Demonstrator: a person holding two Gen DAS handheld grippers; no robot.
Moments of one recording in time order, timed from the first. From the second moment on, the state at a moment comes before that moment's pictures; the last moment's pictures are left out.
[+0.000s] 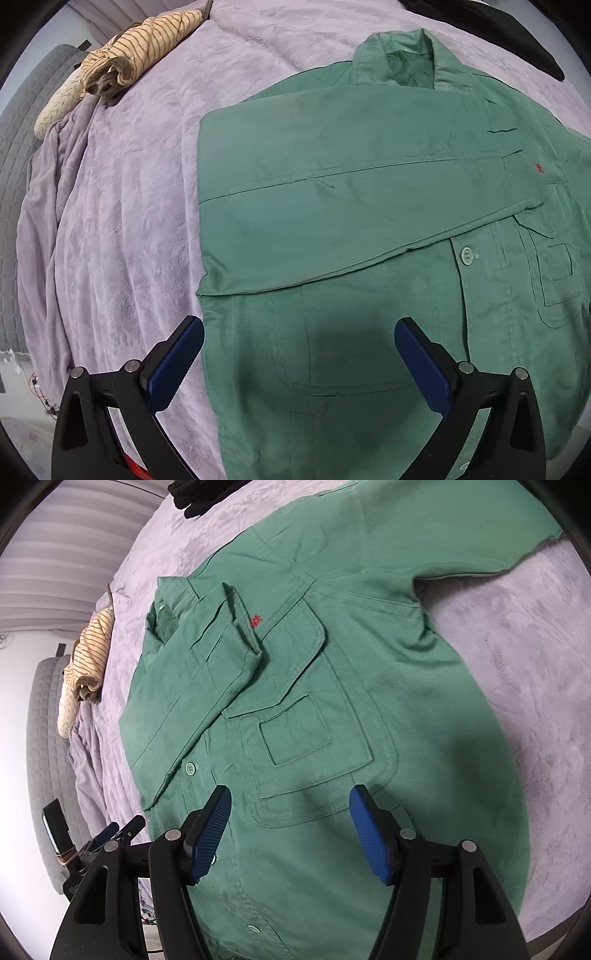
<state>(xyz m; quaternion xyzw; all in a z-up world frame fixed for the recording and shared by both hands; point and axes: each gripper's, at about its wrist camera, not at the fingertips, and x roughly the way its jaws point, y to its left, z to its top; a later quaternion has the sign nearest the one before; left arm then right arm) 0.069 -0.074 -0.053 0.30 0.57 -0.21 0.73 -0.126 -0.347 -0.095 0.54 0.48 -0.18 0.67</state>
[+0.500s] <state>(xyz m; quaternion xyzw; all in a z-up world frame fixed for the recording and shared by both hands) -0.006 -0.162 -0.062 0.35 0.57 -0.29 0.69 -0.191 -0.393 -0.098 0.57 0.44 -0.21 0.67</state>
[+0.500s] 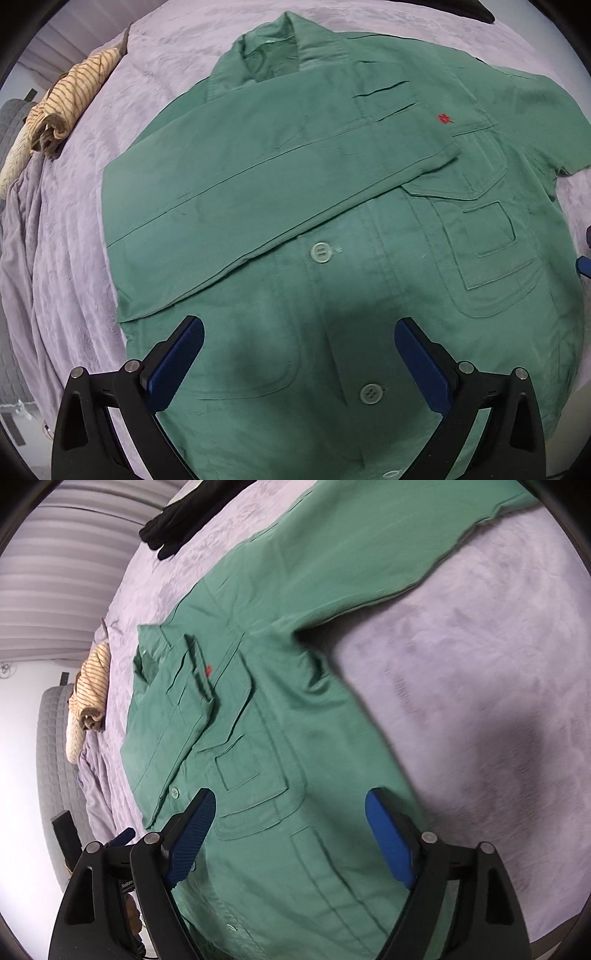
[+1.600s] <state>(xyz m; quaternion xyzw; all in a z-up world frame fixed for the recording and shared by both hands) -0.070 -0.331 -0.089 0.29 0.58 -0.35 0.67 -0.335 -0.641 -0.122 0.67 0.14 -0.31 0.66</state>
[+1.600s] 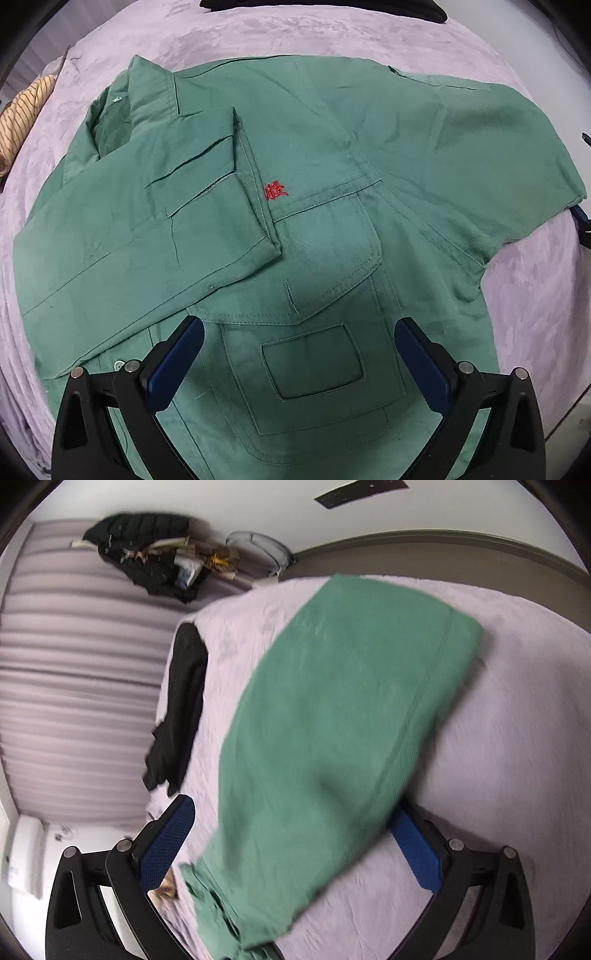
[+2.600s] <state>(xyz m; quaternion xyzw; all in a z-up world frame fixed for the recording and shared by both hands) 0.111 -0.106 -0.060 0.14 0.55 -0.25 0.78 0.045 -0.401 -0.008 0.38 0.35 -0.05 0.86</state>
